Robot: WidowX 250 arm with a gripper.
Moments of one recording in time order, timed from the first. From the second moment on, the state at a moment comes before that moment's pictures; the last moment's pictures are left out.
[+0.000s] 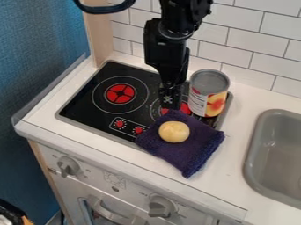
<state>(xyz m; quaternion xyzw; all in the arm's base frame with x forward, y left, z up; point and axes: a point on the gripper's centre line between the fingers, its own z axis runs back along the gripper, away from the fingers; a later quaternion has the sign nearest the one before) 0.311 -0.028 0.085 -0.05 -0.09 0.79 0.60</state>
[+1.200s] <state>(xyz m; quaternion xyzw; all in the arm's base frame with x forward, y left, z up) 0.299 -0.045 0.007 0.02 -0.02 0.80 0.60</state>
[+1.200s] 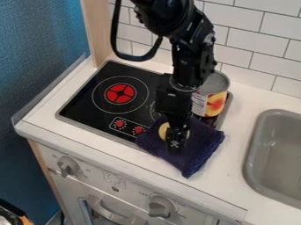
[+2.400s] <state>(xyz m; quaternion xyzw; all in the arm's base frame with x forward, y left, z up) 0.358 0.043 0.067 -0.01 -0.08 0.85 0.51</state>
